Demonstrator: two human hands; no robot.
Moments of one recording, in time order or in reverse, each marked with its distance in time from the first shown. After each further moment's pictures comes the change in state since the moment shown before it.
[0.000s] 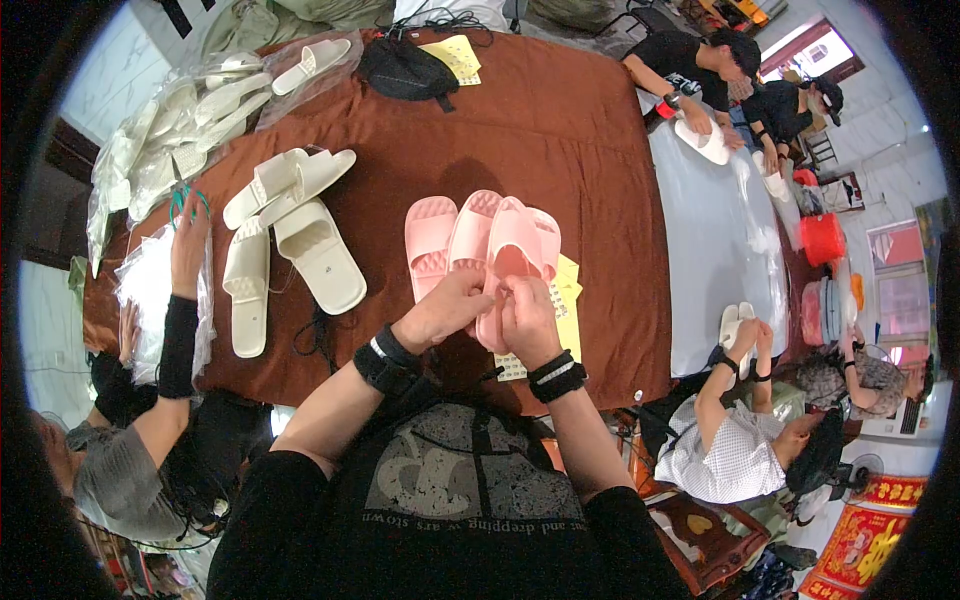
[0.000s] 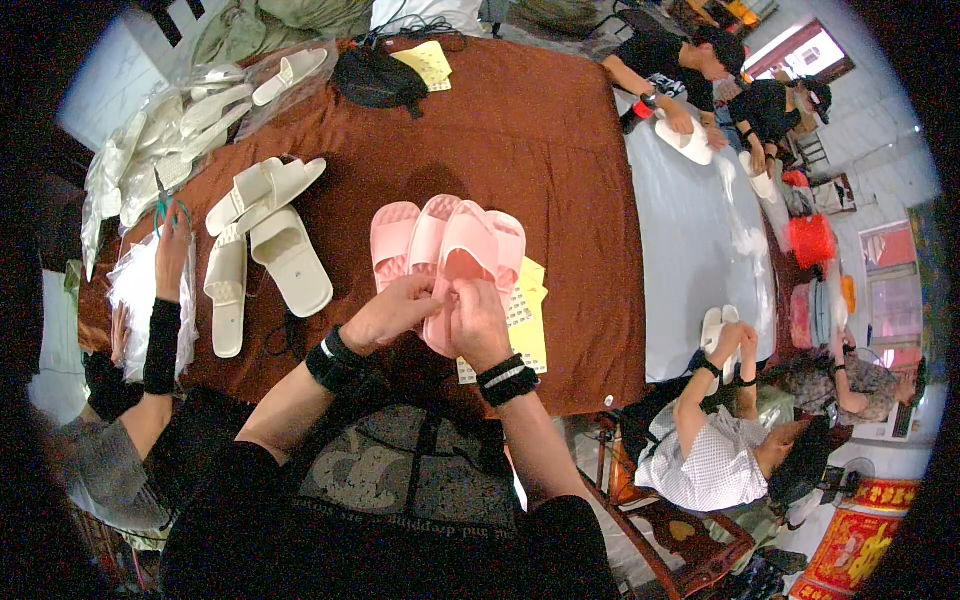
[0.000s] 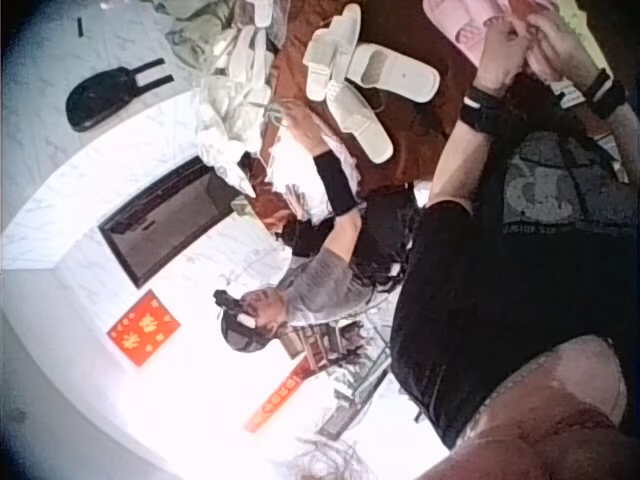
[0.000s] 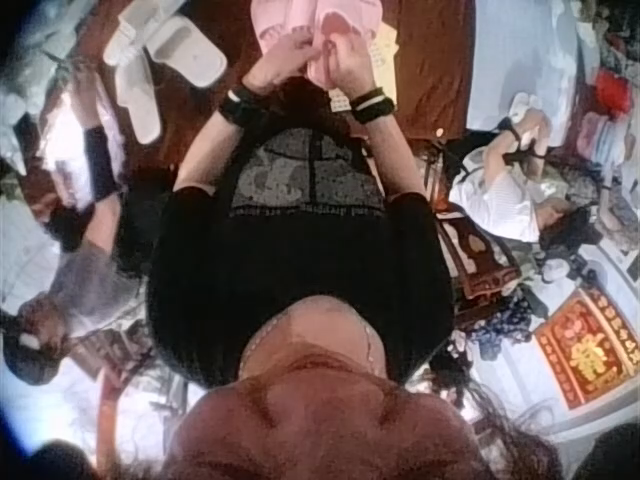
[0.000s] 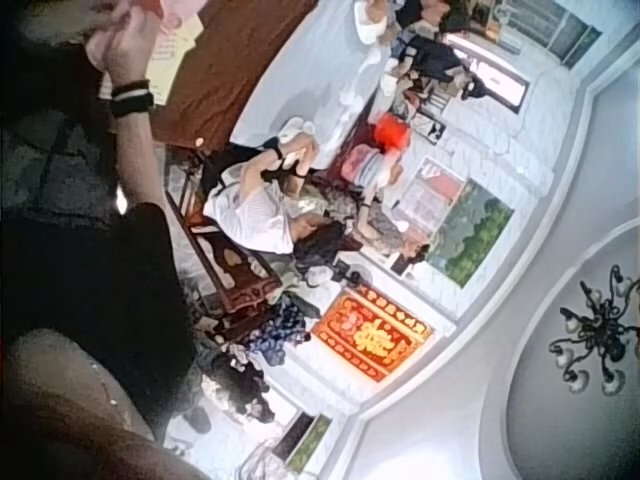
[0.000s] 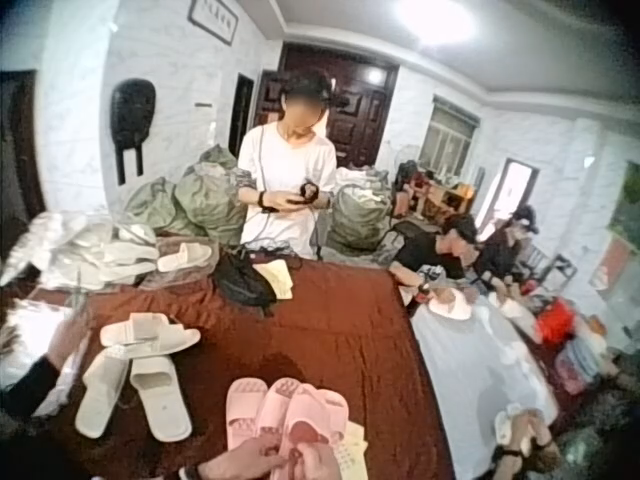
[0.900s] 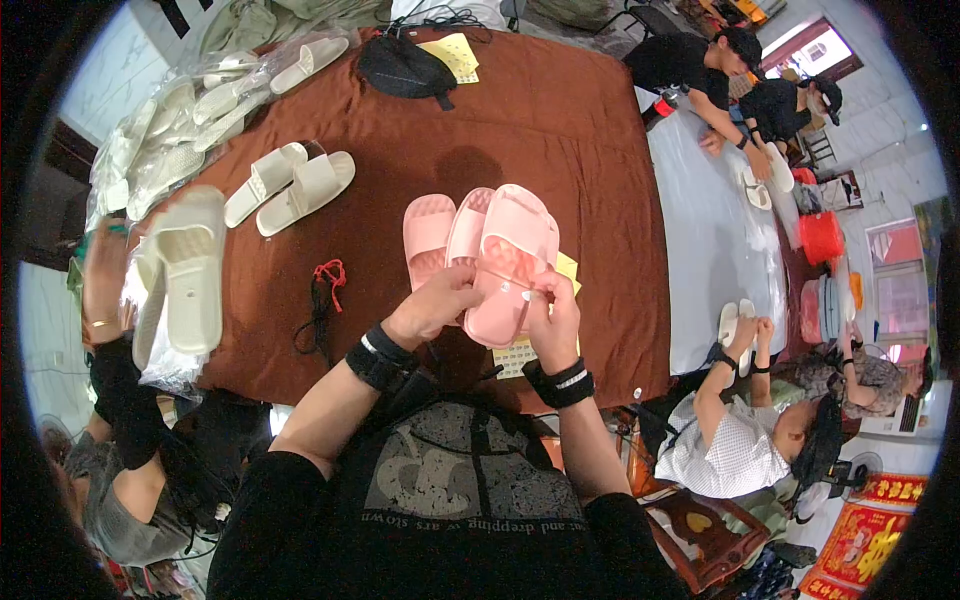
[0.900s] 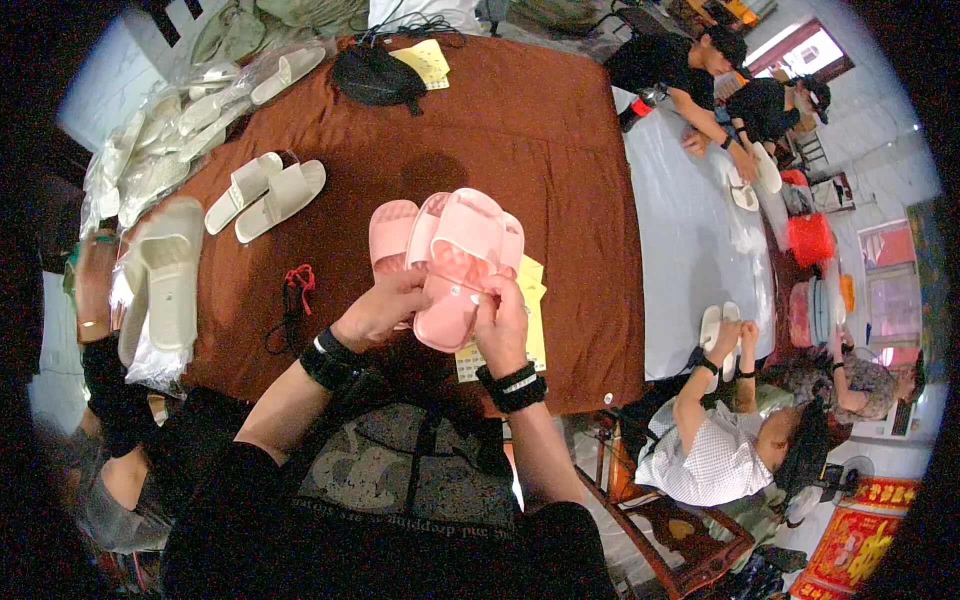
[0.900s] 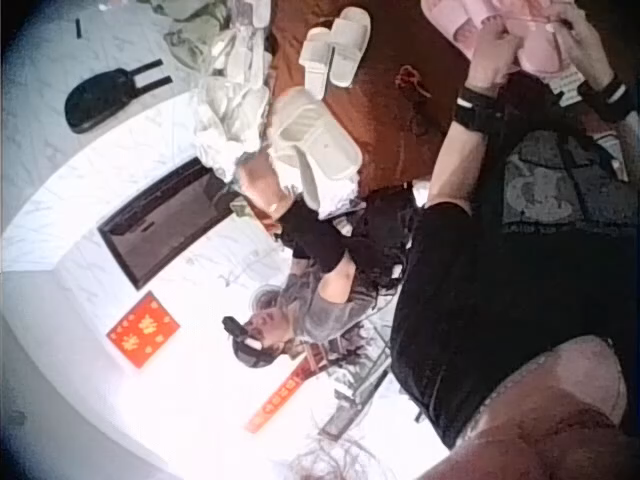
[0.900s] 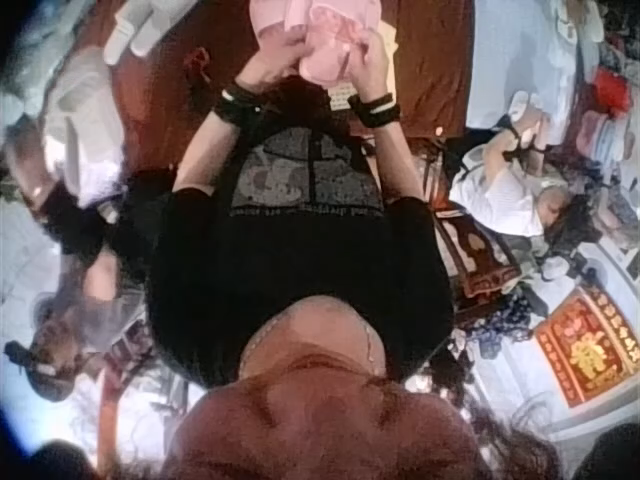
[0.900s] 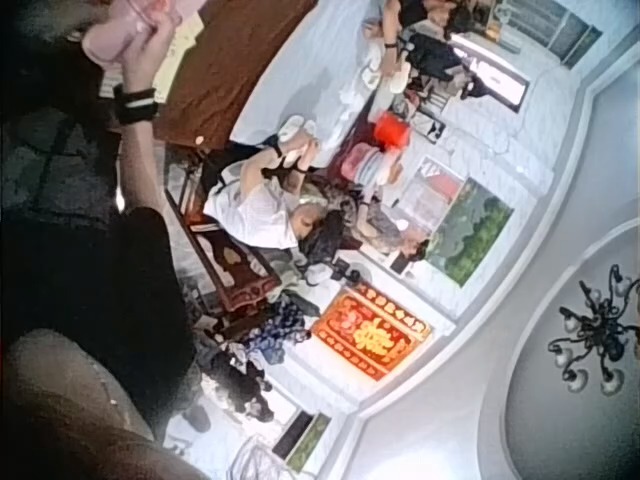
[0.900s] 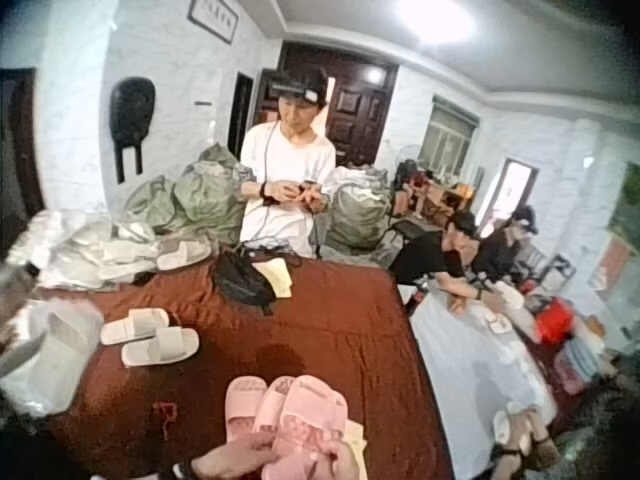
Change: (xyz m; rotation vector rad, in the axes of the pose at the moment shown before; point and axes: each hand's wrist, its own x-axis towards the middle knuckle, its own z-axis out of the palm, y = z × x) left_hand -0.003 -0.005 -0.003 -0.172 0.063 0.004; right_hand -0.015 0.011 -0.012 0.226 0.121 0.397
